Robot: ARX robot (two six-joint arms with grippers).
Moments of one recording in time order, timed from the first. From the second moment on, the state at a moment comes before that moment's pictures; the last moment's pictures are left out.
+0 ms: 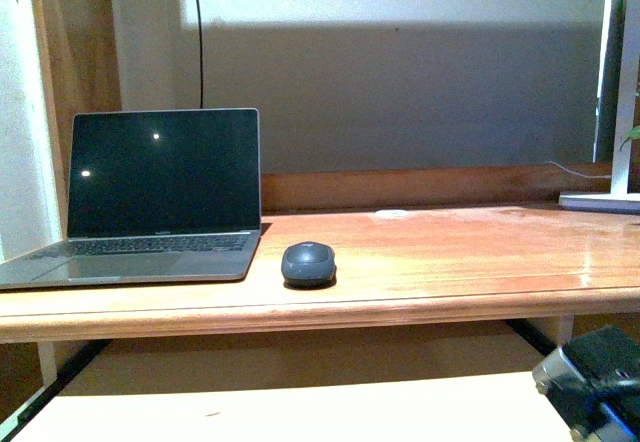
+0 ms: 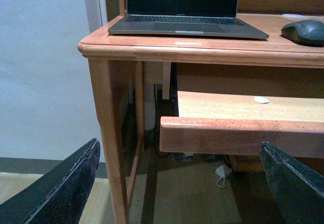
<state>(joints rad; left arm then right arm) -0.01 0.00 0.01 0.00 0.00 -0.01 0.49 1.50 0.45 0.67 -0.09 -0.01</state>
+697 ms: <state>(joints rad) -0.01 0.00 0.01 0.00 0.00 -0.01 0.54 1.80 0.80 0.64 0.09 0.00</state>
